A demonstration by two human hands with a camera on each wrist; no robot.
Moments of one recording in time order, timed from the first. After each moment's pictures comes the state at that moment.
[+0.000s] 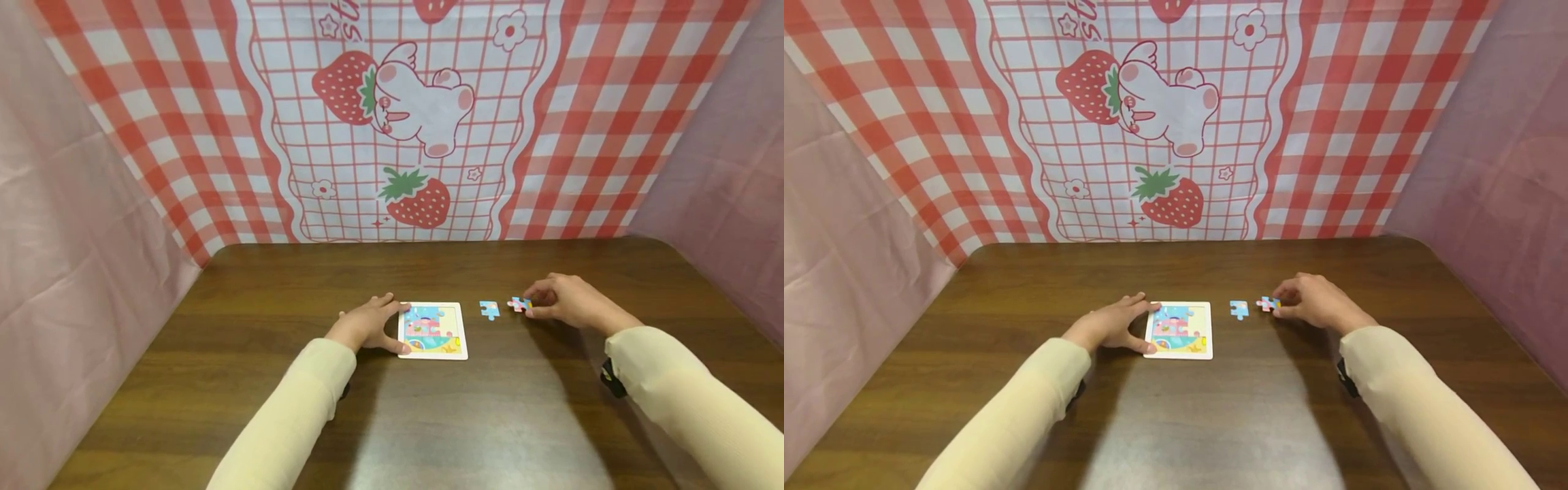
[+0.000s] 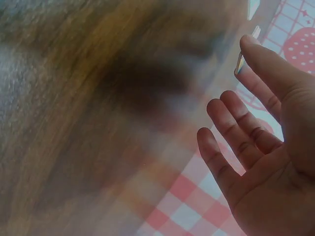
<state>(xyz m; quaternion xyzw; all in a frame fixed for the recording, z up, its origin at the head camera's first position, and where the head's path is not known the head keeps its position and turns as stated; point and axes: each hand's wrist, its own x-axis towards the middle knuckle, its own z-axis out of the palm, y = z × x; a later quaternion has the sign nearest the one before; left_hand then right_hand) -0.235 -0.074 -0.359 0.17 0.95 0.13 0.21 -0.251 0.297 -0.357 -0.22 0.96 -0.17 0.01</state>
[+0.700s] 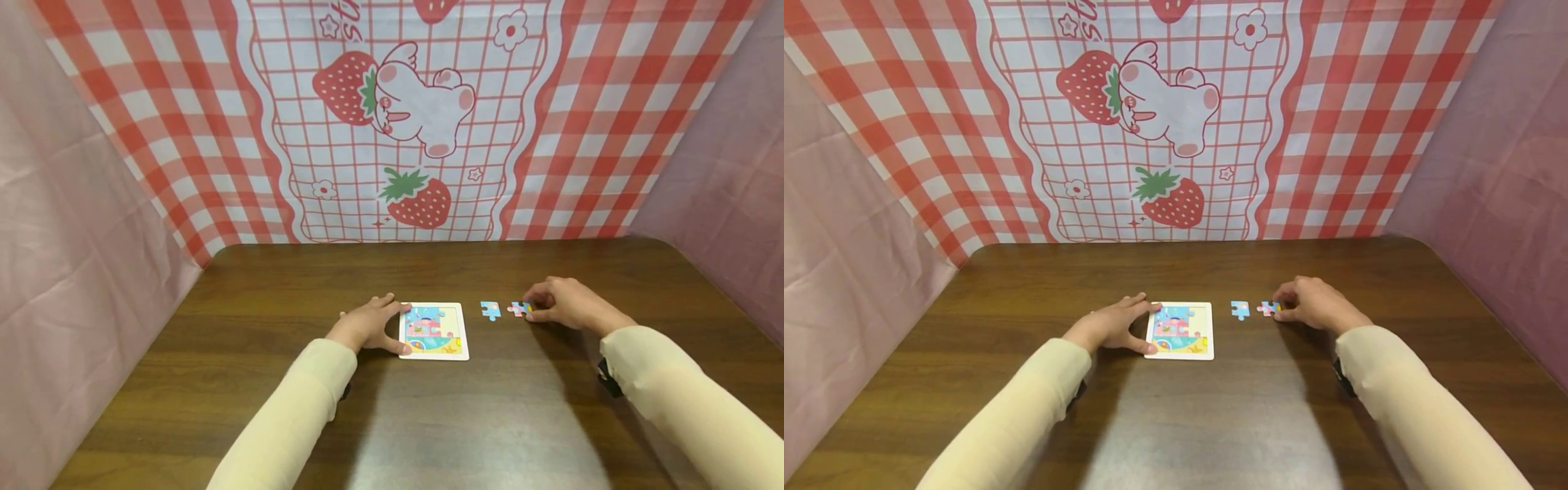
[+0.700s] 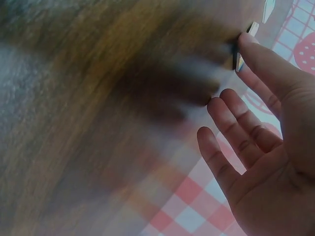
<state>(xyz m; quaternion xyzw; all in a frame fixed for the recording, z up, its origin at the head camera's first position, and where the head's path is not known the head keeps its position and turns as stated) -0.236 -0.075 -0.360 0.17 0.95 0.13 0.21 -0.257 0.297 -0.365 -0.24 0.96 -0.15 0.02</state>
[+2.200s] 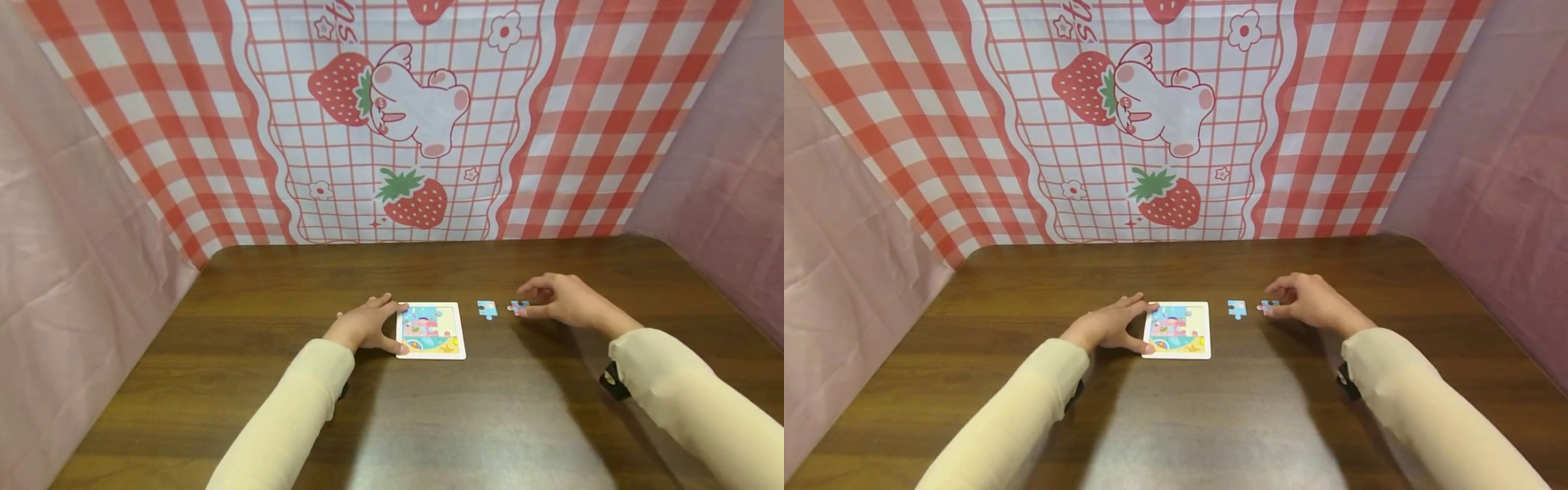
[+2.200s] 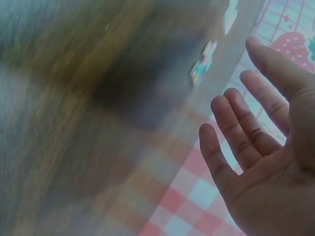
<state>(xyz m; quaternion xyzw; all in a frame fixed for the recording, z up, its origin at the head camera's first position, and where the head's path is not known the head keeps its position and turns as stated) -0.235 -0.074 -0.359 0.16 0.95 0.14 0.21 -0.241 0.288 -0.350 -0.21 0.95 -0.24 0.01</state>
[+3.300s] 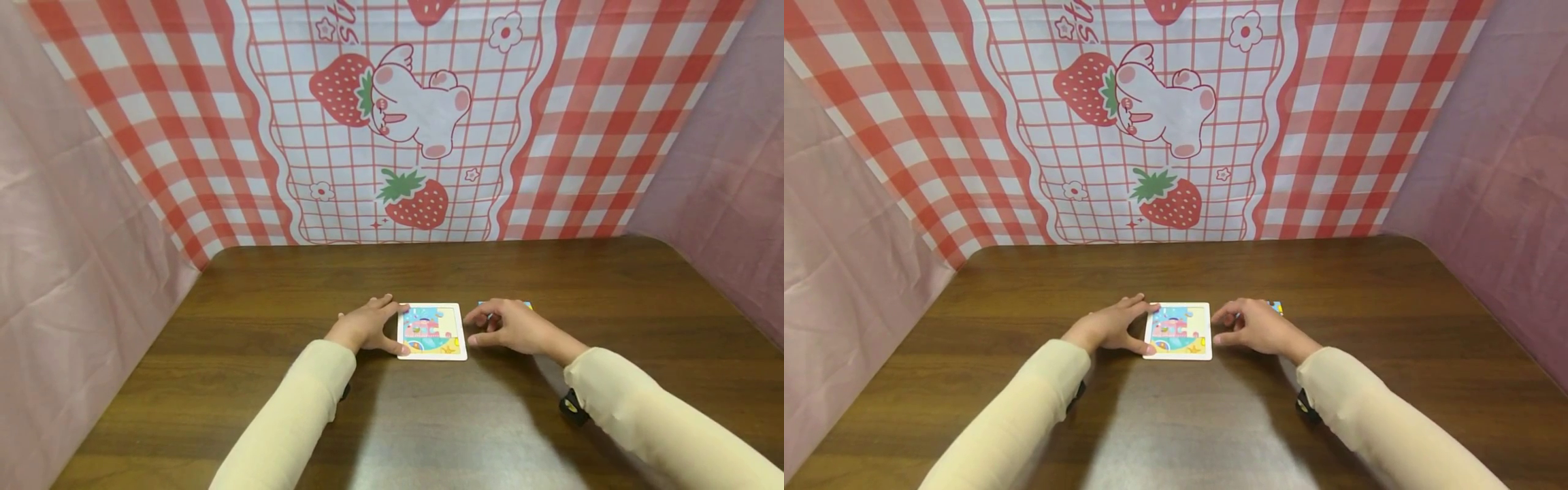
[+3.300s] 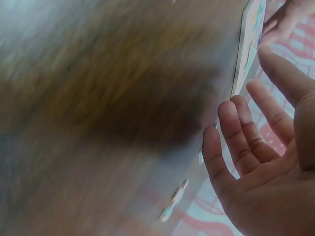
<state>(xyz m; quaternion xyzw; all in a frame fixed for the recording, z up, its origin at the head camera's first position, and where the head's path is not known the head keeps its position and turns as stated) -0.234 -0.074 -0.358 0.17 0.96 0.13 0.20 -0.221 0.213 -0.372 -0.27 0.91 -0.32 0.06</state>
